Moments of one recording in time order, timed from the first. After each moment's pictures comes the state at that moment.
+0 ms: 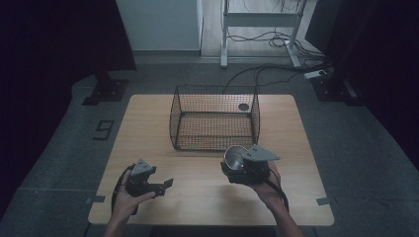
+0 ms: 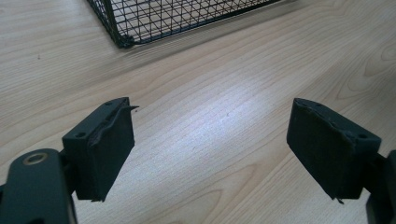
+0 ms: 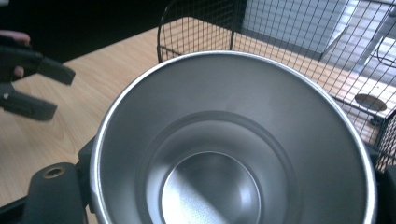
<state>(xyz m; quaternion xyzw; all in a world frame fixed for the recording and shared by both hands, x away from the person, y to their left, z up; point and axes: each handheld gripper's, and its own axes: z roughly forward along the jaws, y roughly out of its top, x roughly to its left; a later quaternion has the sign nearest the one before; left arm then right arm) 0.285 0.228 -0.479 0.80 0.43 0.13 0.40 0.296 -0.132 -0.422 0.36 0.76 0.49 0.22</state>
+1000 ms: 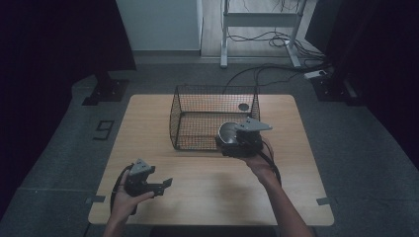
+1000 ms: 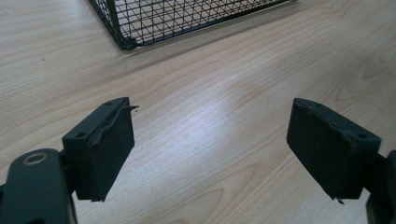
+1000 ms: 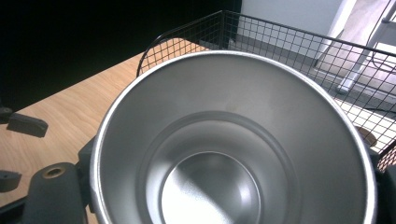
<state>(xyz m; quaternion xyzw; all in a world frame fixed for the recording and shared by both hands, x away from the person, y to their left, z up) 0.285 0.231 -0.477 0.80 0.43 0.13 0.40 0.352 -0.116 -0.385 0.37 0.76 0.49 0.22</state>
